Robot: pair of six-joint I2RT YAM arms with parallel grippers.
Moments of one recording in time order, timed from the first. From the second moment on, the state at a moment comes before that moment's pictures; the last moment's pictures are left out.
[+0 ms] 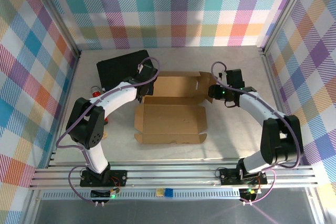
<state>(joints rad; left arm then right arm) -0.51 1.78 1.30 -0.50 -0.44 -0.29 0.19 1.50 0.95 -0.34 -0.21 0.30</state>
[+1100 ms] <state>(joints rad) -0.49 1.84 1.36 -0.54 -0.43 -0.41 0.48 1.55 1.07 -0.40 0.25 0.54</state>
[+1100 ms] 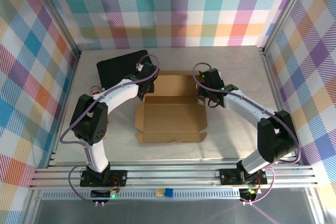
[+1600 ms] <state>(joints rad) -0.49 1.84 1.36 -0.53 -0.43 -0.42 0.62 1.80 1.42 -0.66 0.45 0.84</state>
